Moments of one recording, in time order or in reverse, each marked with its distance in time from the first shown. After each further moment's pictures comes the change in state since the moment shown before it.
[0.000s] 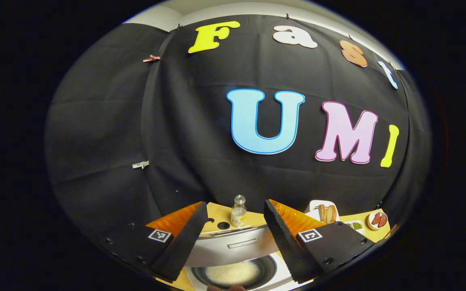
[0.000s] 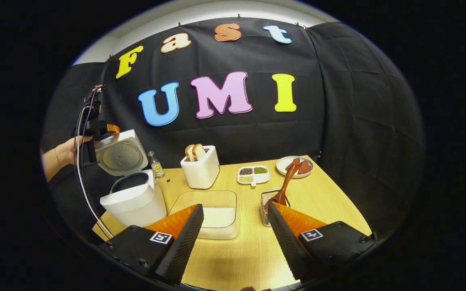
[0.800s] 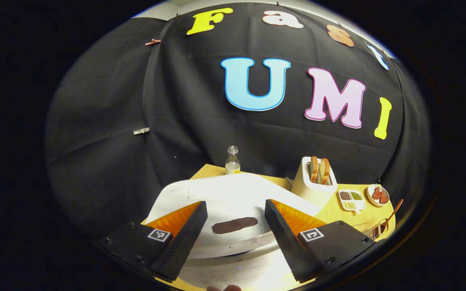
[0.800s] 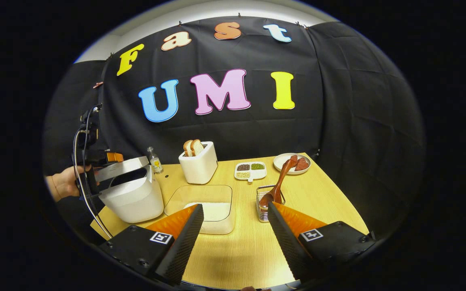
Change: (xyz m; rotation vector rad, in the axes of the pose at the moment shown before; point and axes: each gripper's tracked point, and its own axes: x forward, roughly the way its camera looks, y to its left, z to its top) left arm -0.050 -0.027 -0.143 0.017 0.166 0.001; right arm -0.008 -0.012 -0.012 -0.011 0.019 -0.003
